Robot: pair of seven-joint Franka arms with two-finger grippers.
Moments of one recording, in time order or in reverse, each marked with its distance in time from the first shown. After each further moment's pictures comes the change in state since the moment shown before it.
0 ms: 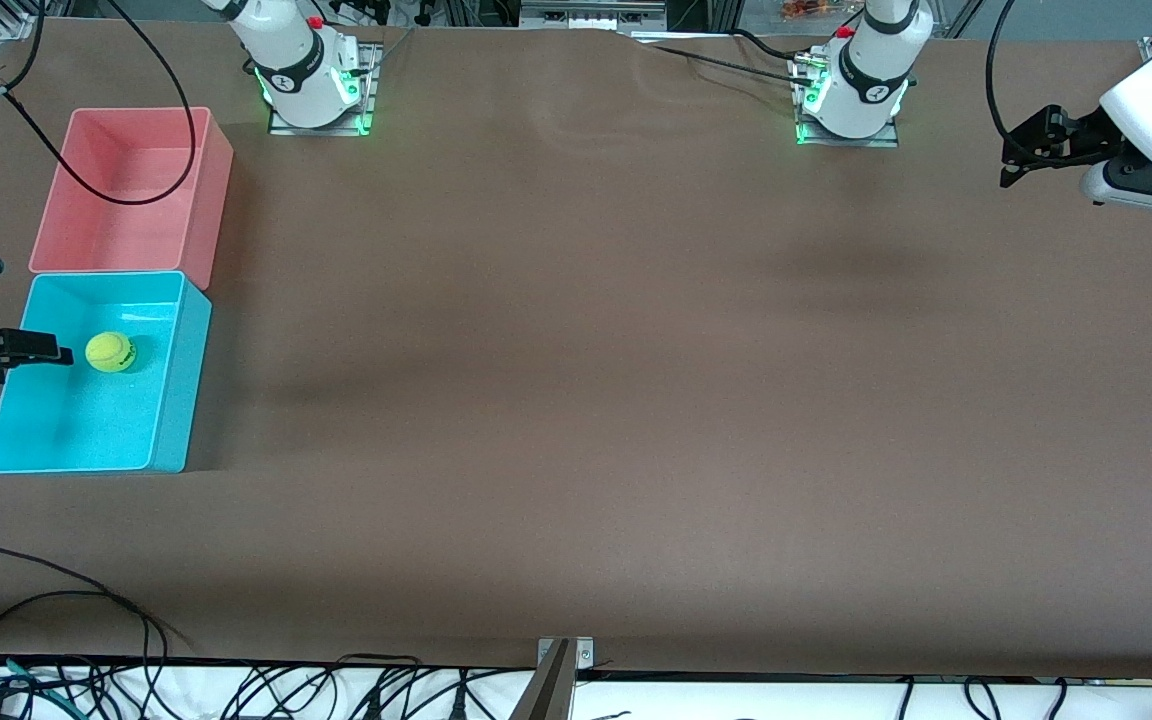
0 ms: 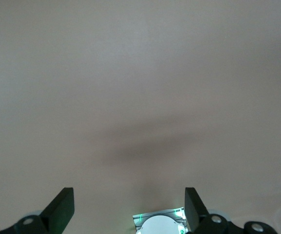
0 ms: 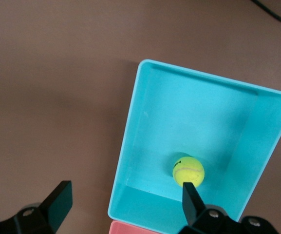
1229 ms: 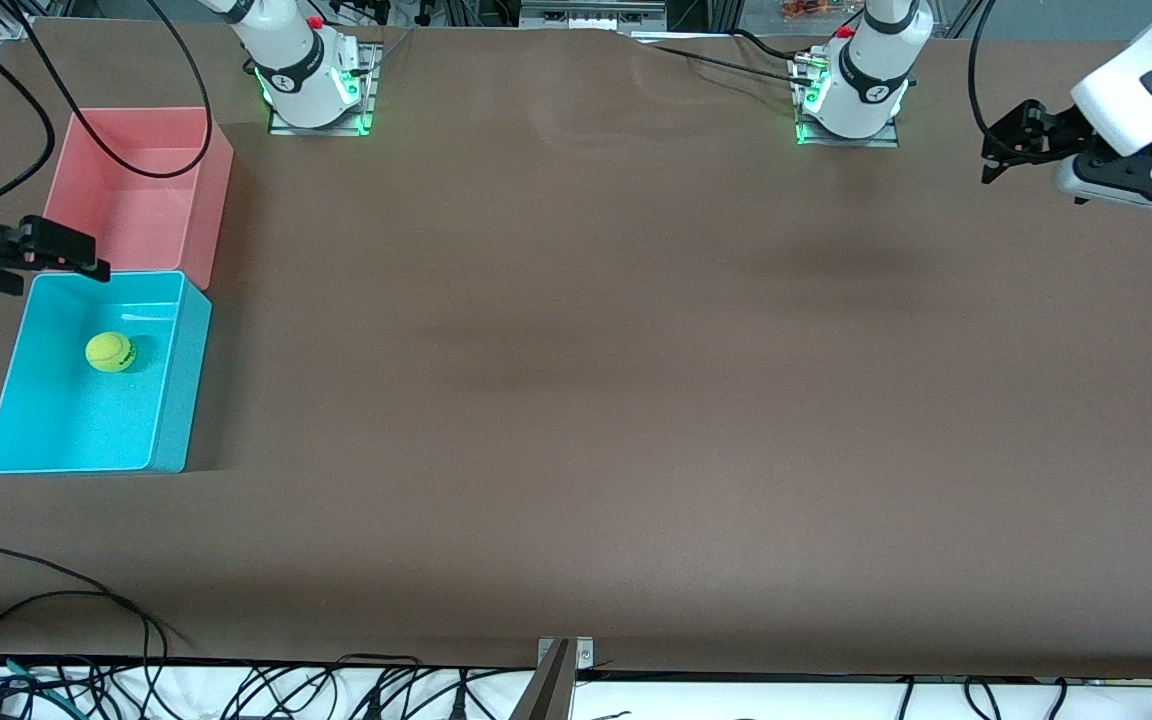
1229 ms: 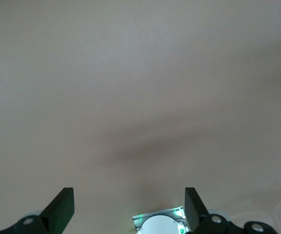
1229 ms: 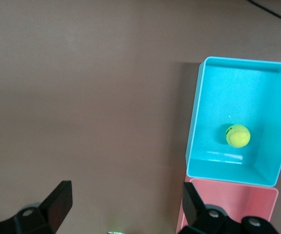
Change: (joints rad) left arm -0.005 0.000 -0.041 0.004 0.000 -0.003 0.000; right arm 0.136 -0.287 0.158 0.028 -0.098 -0.203 0.449
